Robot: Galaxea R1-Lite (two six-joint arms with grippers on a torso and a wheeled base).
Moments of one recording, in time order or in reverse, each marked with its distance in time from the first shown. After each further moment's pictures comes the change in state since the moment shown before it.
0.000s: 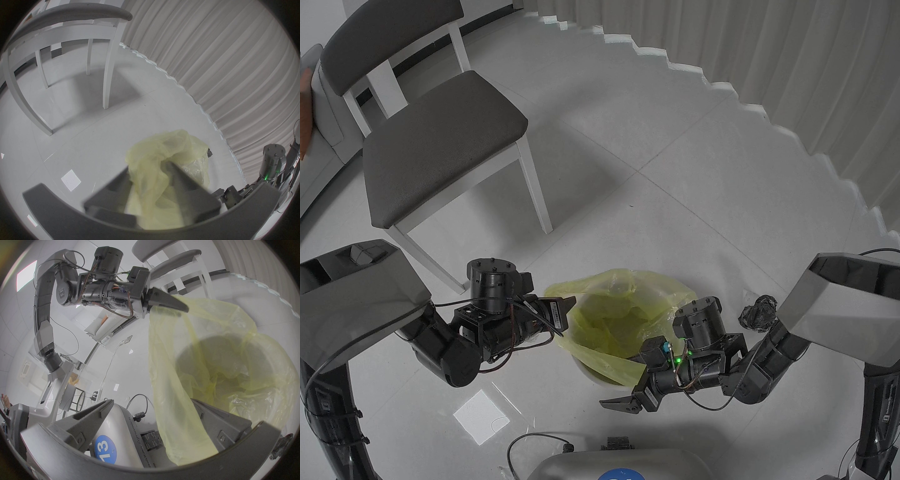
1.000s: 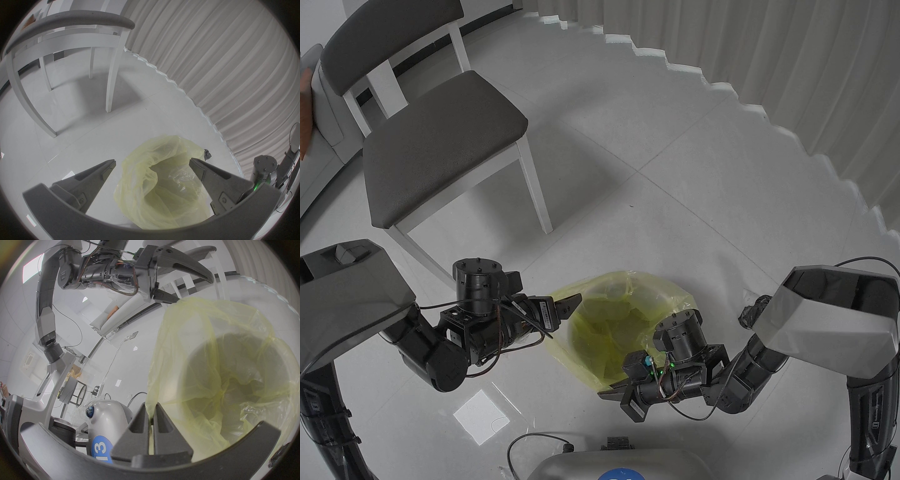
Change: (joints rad) left arm 0.014 -0.060 0.079 -0.044 0.001 0.004; right arm 0.051 0.062 -0.042 -0.001 0.000 -0.044
